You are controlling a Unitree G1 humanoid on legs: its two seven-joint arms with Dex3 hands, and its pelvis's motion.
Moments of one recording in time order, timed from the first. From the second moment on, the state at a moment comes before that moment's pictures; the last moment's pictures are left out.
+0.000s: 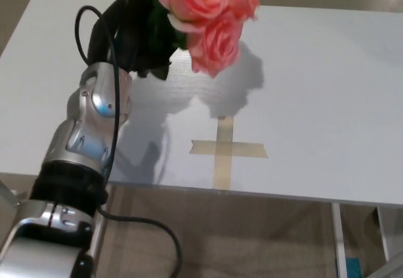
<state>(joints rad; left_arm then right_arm) -0.84 0.17 -0.01 0.65 0.39 -0.15 0.14 -0.30 -0.32 0.10 1.33 -0.26 0.02 0.12</state>
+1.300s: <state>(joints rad) -0.70 -0.01 0.14 0.44 -0.01 0.09 -0.06 -0.25 -0.33 0.11 1.33 -0.26 0.02 0.11</state>
